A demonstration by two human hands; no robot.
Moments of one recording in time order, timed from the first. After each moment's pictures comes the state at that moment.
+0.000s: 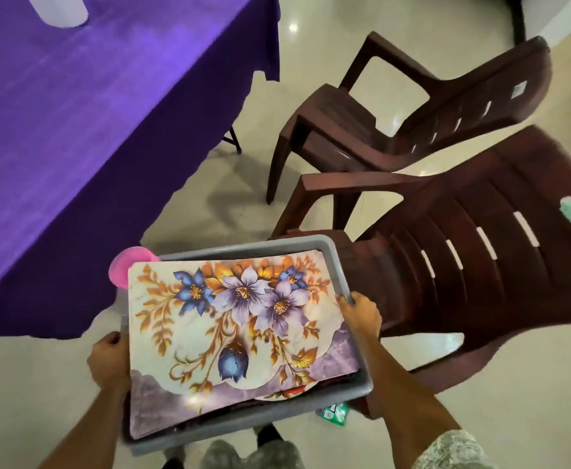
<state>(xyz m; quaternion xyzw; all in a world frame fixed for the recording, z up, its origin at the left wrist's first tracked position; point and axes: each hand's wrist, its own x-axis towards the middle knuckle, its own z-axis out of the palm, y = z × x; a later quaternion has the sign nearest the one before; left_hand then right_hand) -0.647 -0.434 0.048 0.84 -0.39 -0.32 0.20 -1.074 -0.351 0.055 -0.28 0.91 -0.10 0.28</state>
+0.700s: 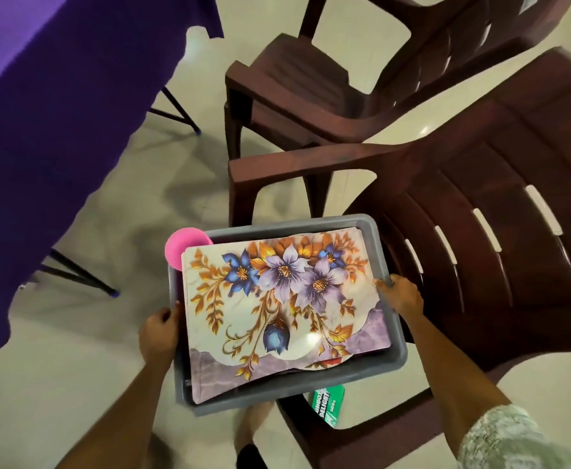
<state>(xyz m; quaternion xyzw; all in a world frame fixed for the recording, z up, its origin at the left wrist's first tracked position) -0.878 -0.479 -0.041 0.77 -0.51 -0.37 0.12 -1.320 -0.350 -0.055 -0.24 0.91 -0.06 0.33</state>
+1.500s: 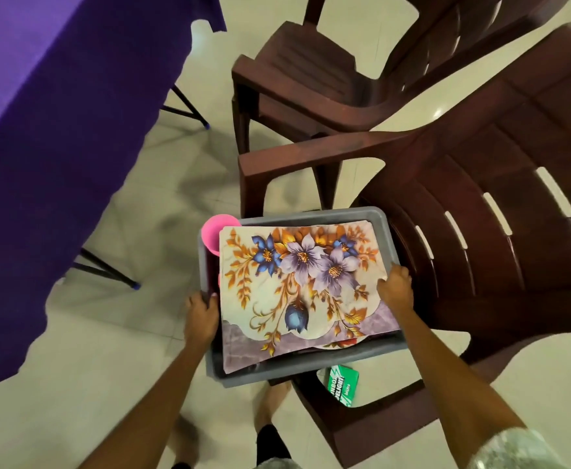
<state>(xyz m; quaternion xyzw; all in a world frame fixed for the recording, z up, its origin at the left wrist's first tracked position) -0.904 -0.474 -0.019 0.74 -0.51 -0.43 0.08 -1.266 -0.359 -0.045 -0.25 0.92 -0.07 0.30</state>
